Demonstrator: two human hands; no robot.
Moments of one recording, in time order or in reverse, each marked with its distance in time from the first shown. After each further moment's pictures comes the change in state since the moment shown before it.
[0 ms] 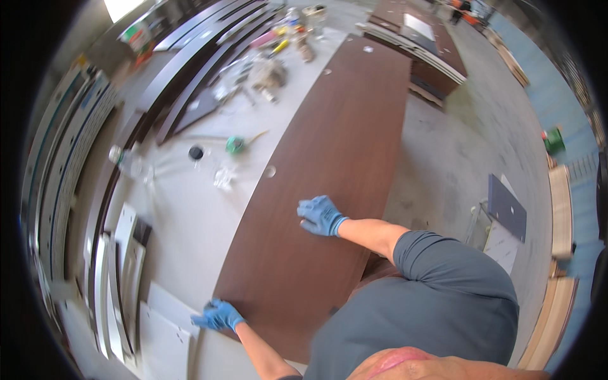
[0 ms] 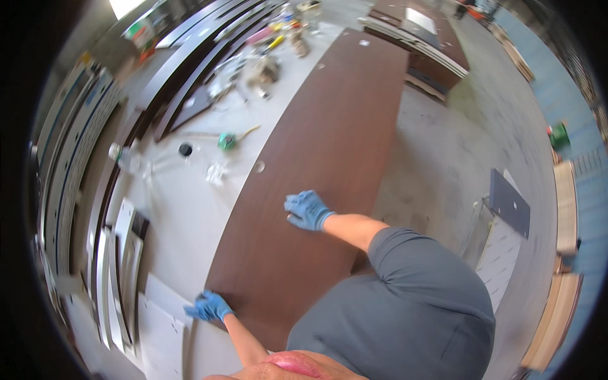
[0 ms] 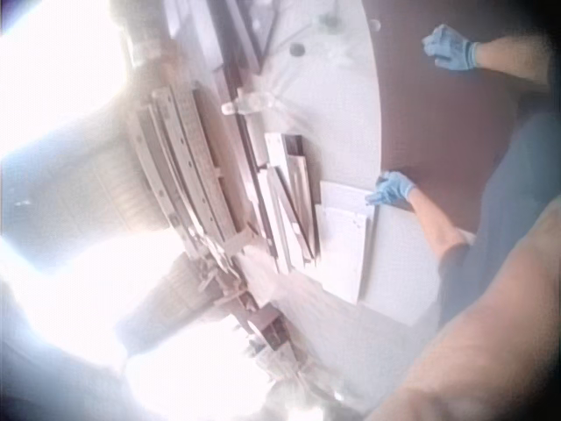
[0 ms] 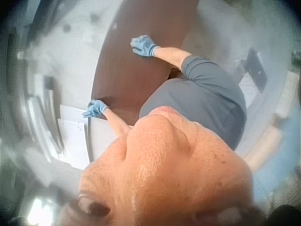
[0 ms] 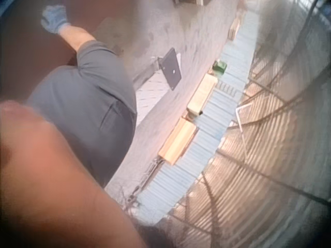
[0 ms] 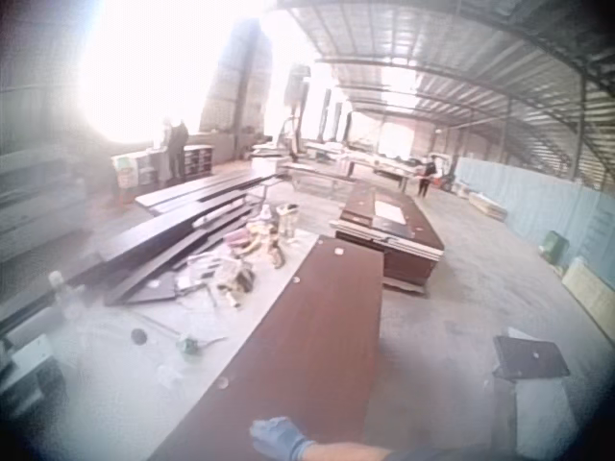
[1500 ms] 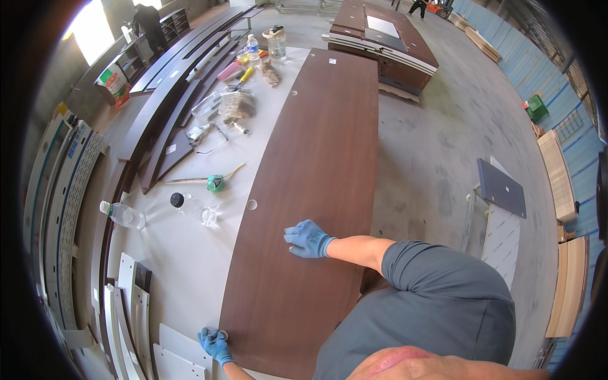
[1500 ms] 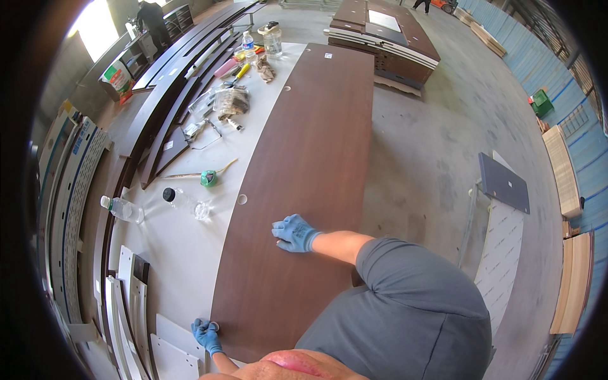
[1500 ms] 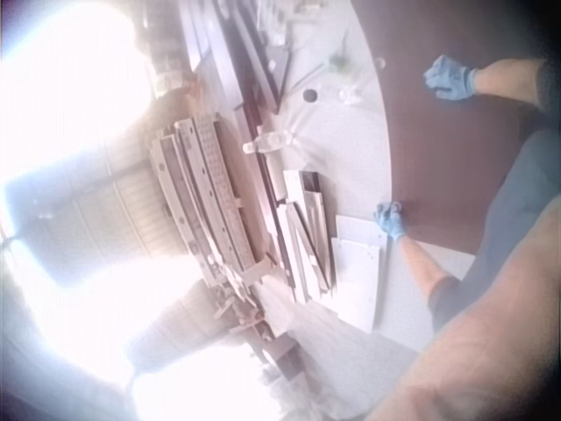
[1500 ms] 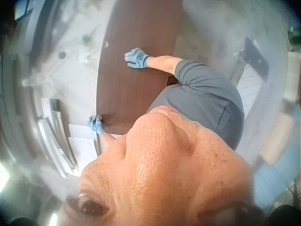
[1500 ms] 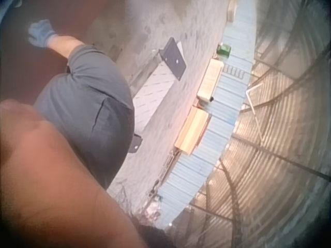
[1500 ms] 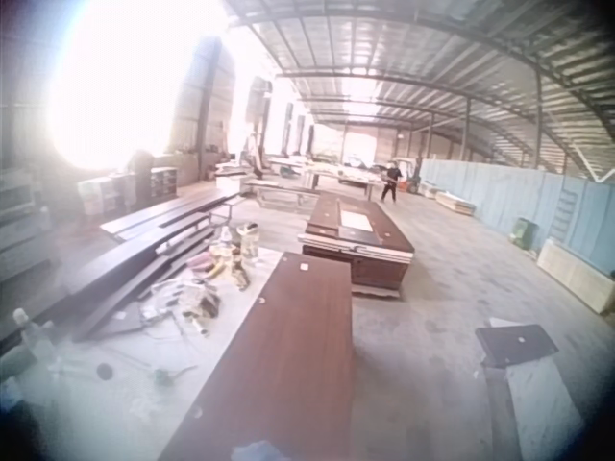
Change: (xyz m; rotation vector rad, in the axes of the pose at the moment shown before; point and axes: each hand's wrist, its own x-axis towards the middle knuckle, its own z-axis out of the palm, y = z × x) left_hand 0.075 -0.060 0.028 -0.704 -0.780 0.056; right_hand -0.010 0.013 0.007 -0.009 0.086 -0.012
